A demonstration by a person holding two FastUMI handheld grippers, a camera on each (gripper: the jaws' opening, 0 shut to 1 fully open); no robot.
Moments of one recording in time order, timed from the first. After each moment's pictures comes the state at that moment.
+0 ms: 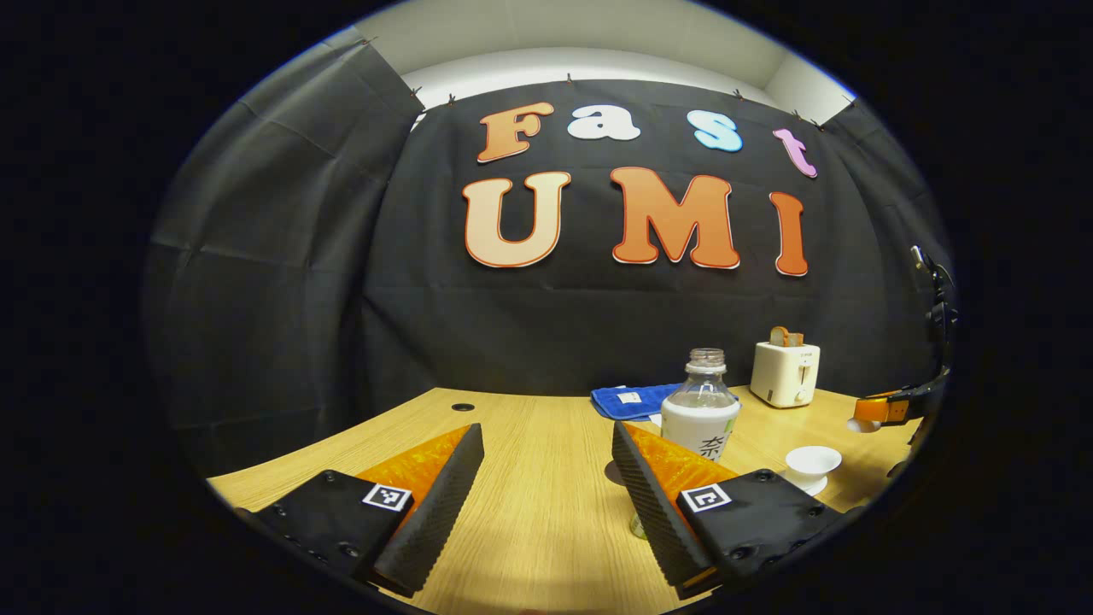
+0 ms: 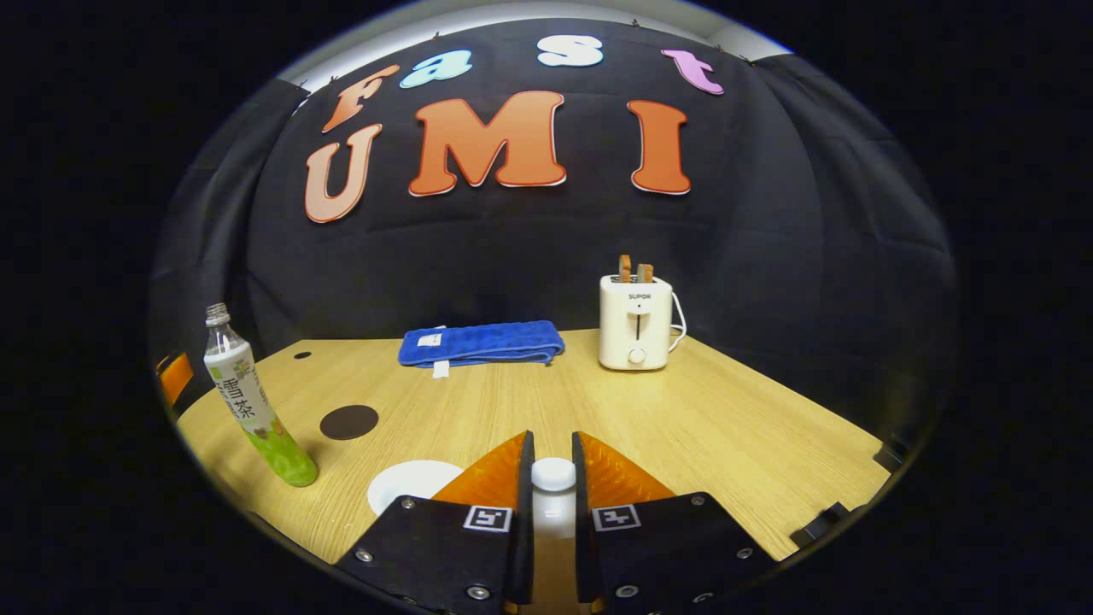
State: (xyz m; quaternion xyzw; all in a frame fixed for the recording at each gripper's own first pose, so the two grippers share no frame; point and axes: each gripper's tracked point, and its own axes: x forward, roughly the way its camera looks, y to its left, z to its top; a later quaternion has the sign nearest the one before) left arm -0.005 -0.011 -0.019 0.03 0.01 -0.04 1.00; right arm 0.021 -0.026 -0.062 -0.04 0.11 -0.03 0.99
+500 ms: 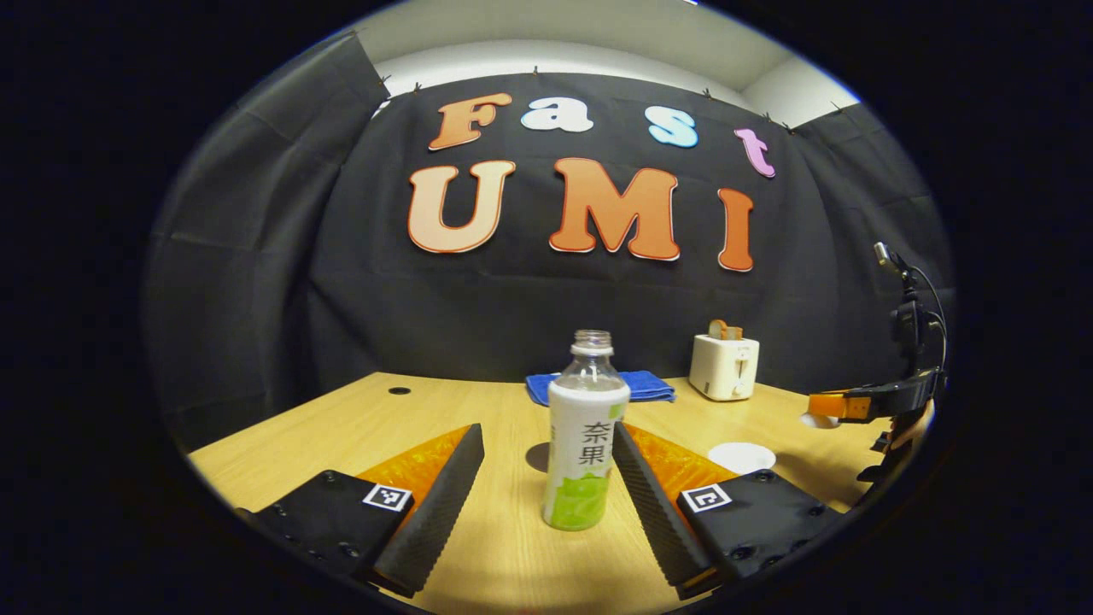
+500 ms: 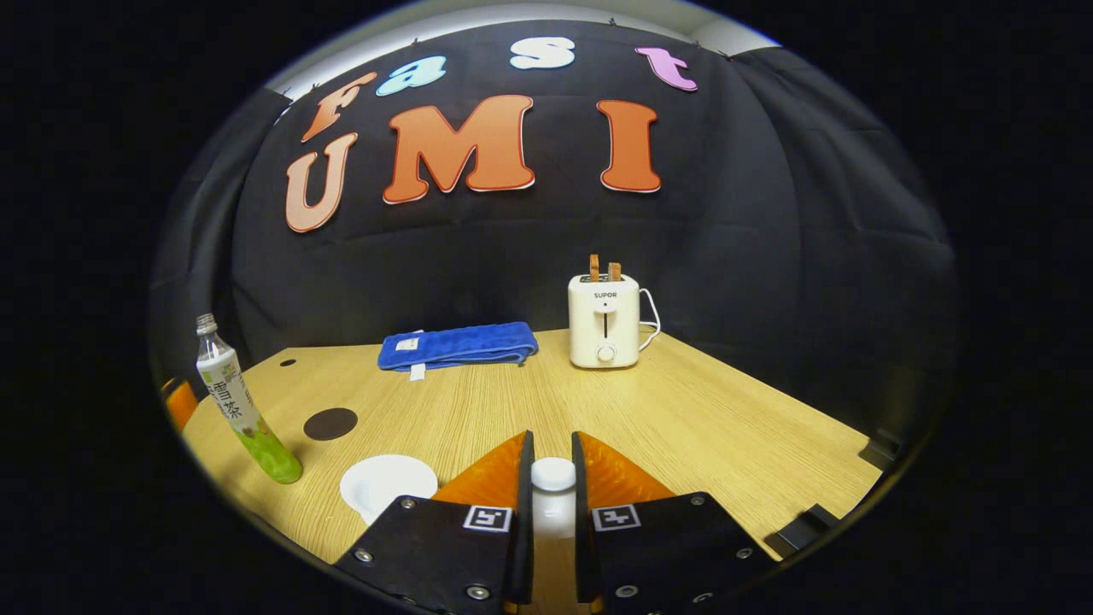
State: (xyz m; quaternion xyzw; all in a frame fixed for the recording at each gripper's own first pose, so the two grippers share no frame) left arm -0.025 -0.093 -0.044 0.01 0.04 -0.12 0.99; right arm 0.011 -0.049 -0.057 -0.02 0.11 -0.05 0.99
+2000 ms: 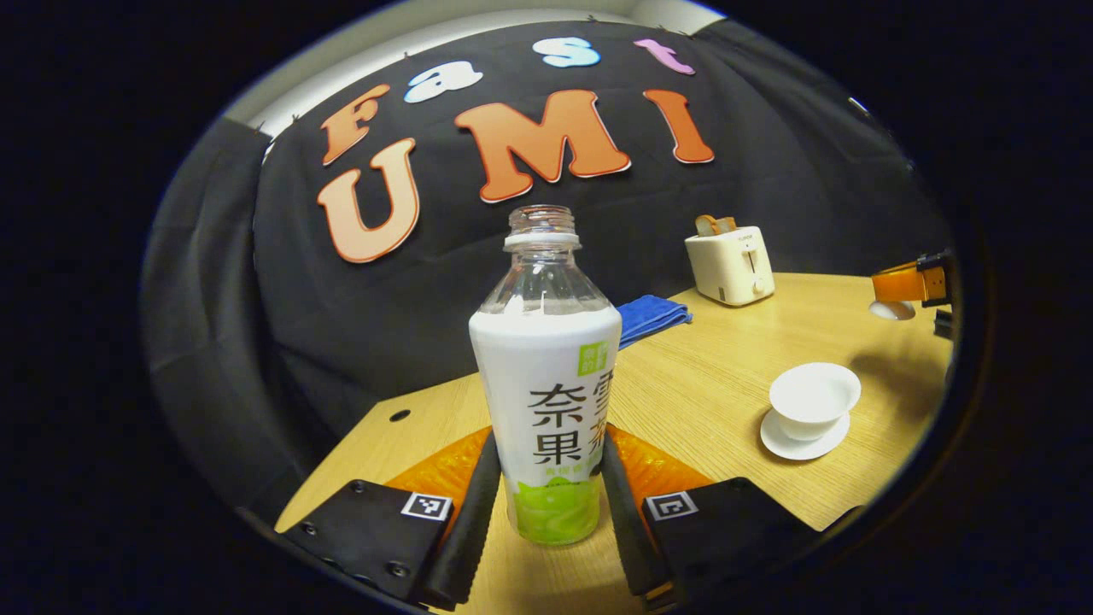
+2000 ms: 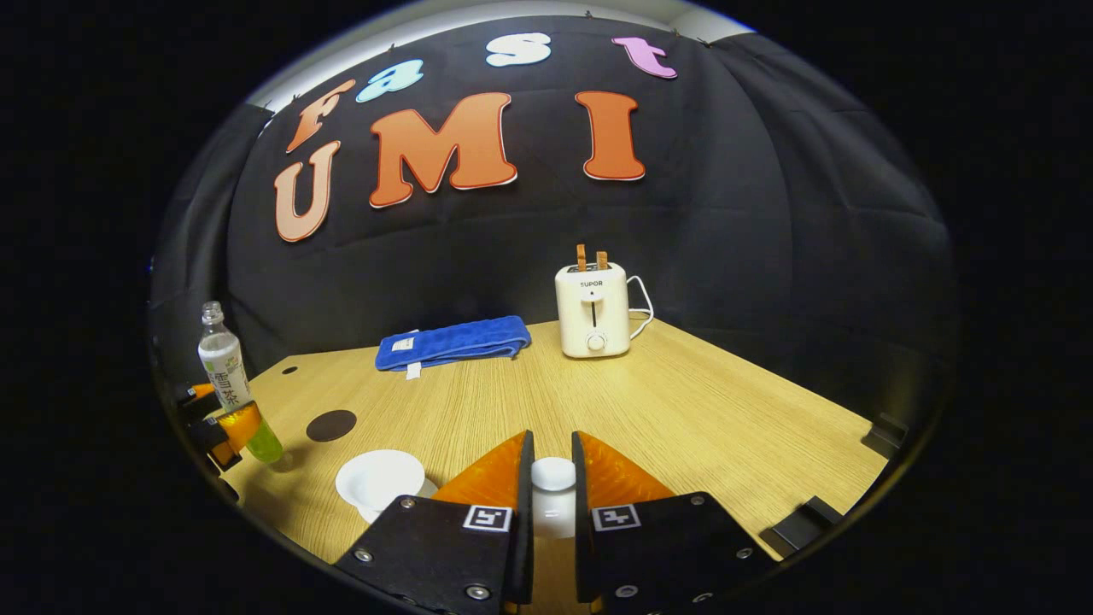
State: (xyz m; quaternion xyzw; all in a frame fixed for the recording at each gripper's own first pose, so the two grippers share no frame) left arm 0.051 -0.124 -0.081 0.23 0.10 -0.14 0.96; right arm 0.003 -0.062 -0.063 0.01 0.13 -0.05 0.99
